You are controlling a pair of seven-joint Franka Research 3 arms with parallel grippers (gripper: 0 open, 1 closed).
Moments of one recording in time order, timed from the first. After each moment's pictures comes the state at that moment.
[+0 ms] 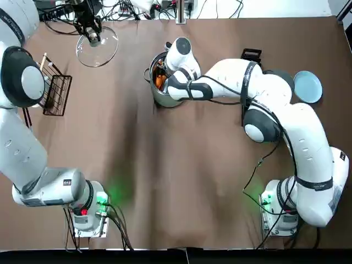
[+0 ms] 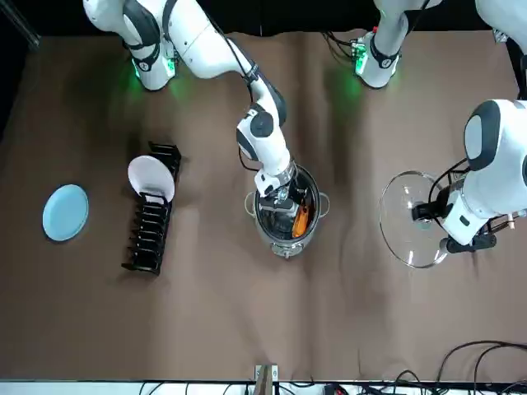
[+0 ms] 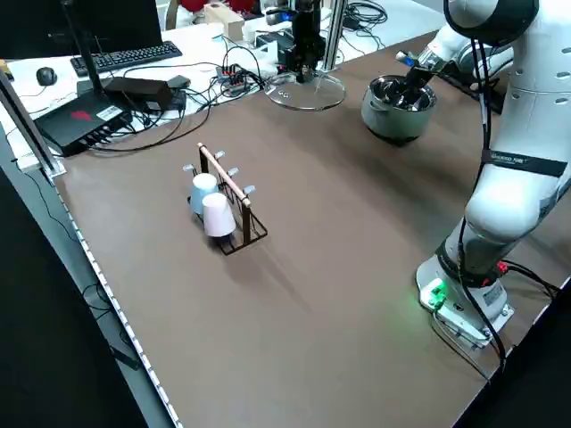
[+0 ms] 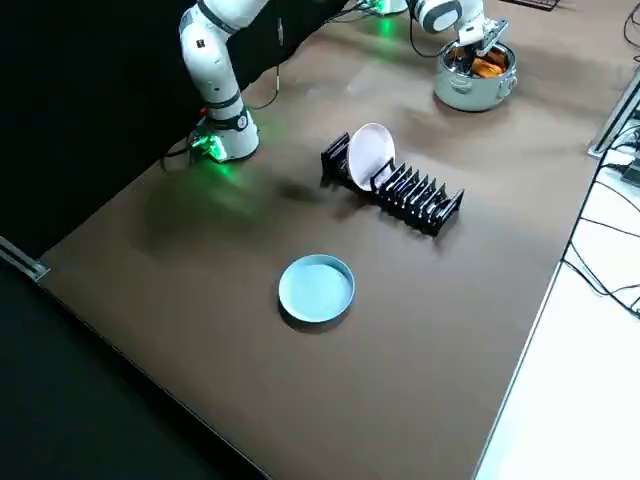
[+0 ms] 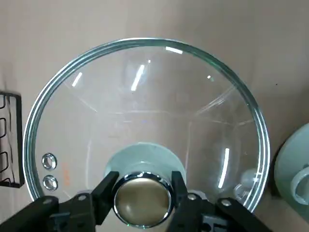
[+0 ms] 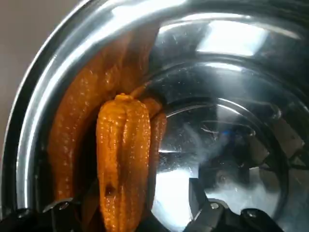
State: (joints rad) left arm 0.03 0.32 -0.10 -1.61 0.00 1.82 -0.17; right arm 0.88 0.90 -0.02 -1.33 0.11 2.68 1.07
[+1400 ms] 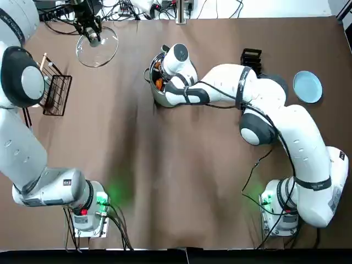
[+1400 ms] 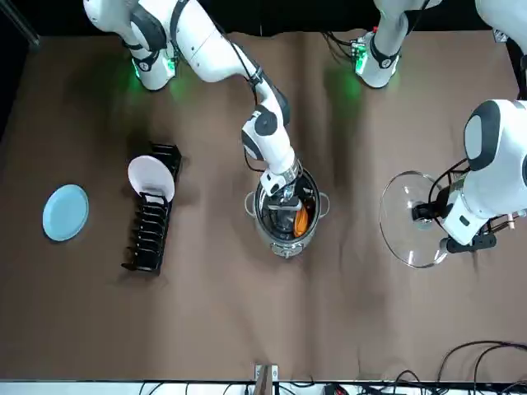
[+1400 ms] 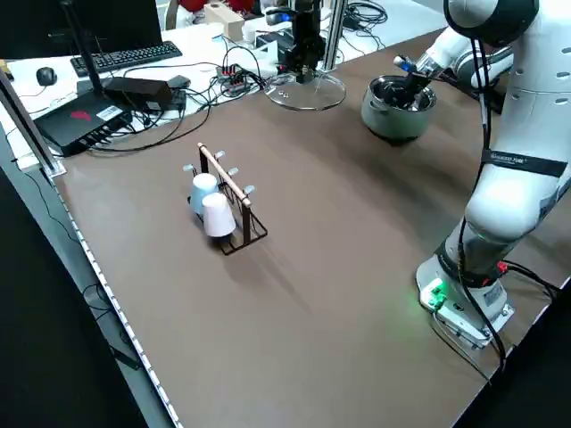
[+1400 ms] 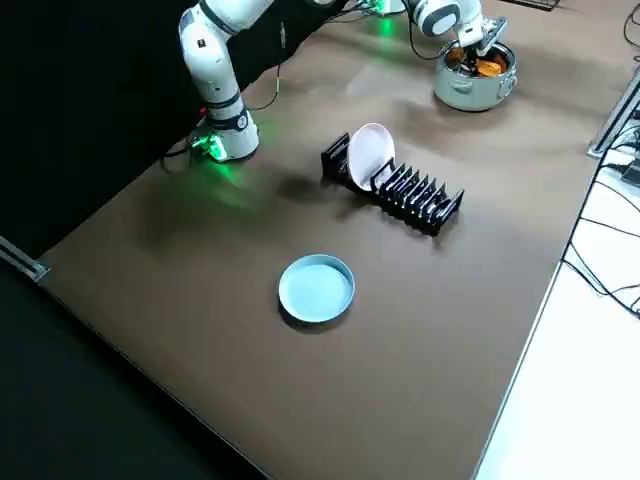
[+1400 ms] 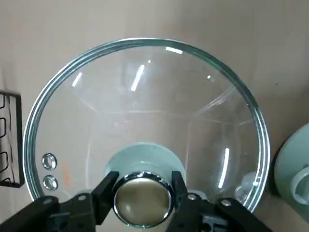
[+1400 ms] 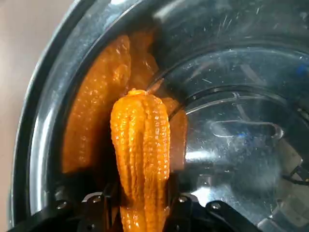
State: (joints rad) left arm 0.03 0.32 -0.10 -1.61 0.00 1.82 -0.17; right arm 0.90 0.96 -0.02 -1.28 0.11 2.73 1.07
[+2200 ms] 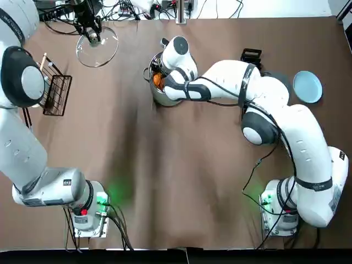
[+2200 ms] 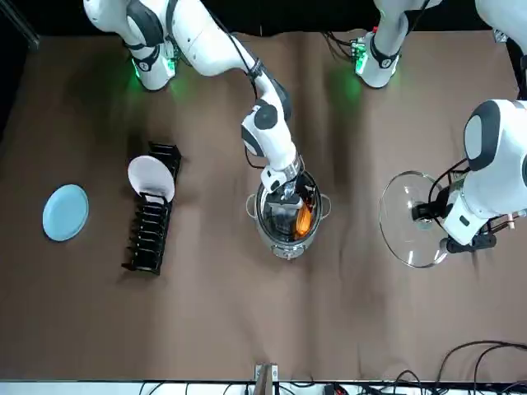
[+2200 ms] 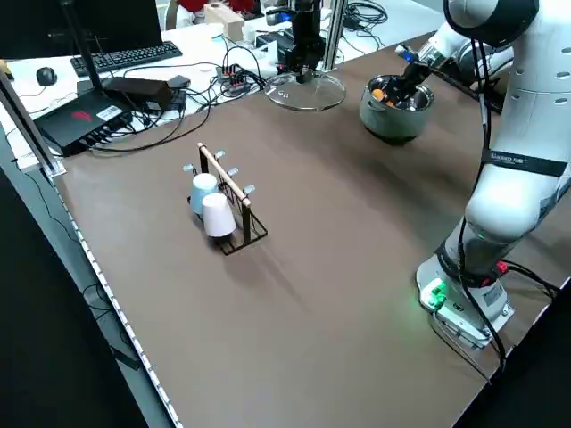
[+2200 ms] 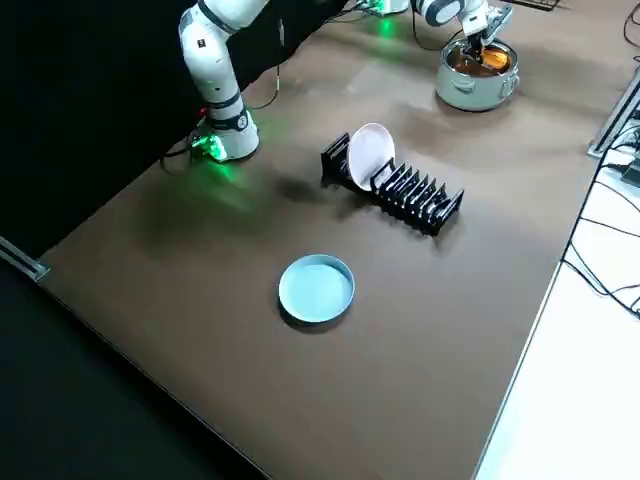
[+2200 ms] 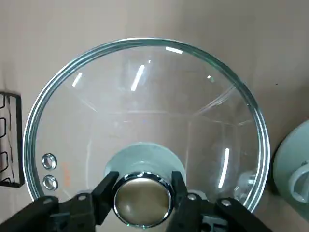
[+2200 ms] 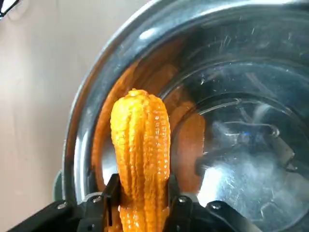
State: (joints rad) left arm 0.03 0.32 -0.10 -1.61 0.00 1.82 -0.17; right arm 0.90 0.92 -0.03 -1.26 0.11 2.69 1.09
